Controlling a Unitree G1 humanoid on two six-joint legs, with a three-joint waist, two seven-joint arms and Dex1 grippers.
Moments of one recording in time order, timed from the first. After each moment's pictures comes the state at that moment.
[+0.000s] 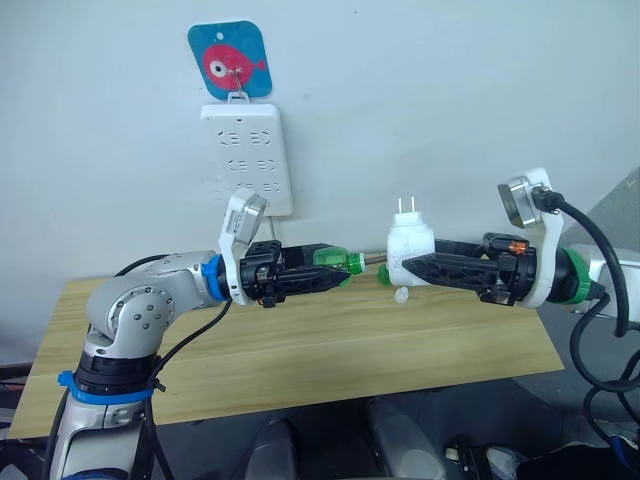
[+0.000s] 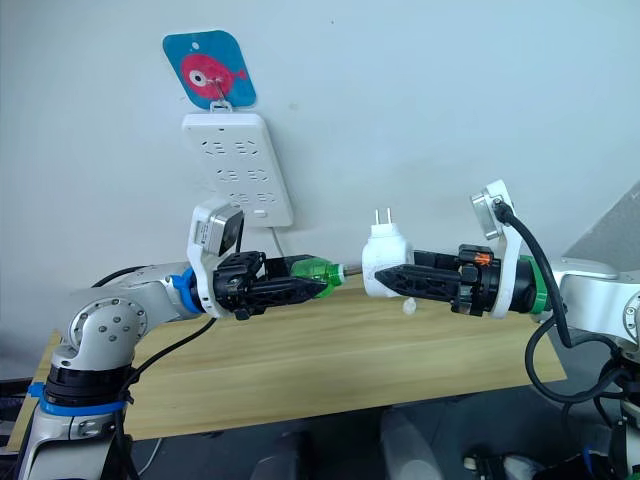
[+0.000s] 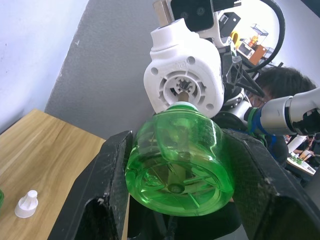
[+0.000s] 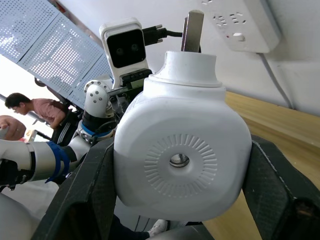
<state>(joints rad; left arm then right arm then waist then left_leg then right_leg) -0.47 0.61 0.07 -0.27 -1.05 0.95 -1.01 -0.48 -0.87 -0.19 -0.37 1.82 1.20 0.22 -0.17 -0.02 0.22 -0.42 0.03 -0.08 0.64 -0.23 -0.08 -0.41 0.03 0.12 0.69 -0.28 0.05</state>
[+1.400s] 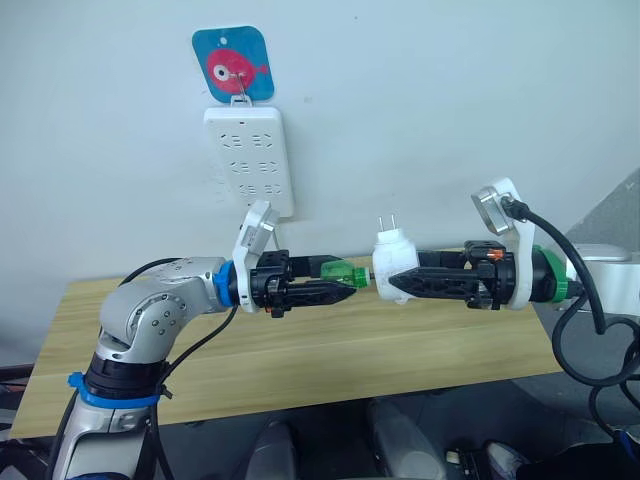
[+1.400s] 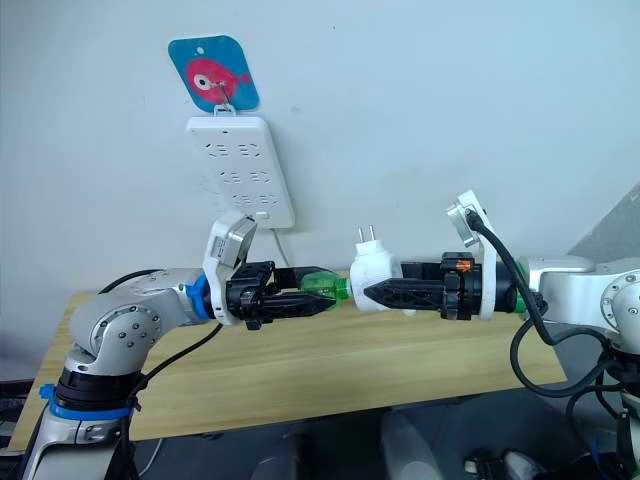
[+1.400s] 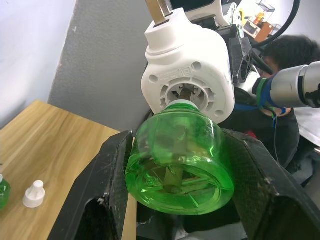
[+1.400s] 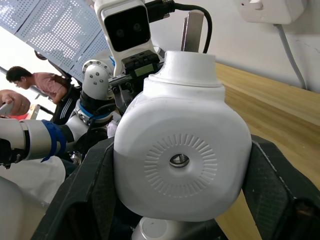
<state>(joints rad) -0.45 0.59 0.01 -0.28 -0.93 0.89 -1.05 -0.54 -0.91 -0.06 -0.35 1.75 1.18 0.30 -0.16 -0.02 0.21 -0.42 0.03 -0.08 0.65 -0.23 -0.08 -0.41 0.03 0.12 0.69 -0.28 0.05</state>
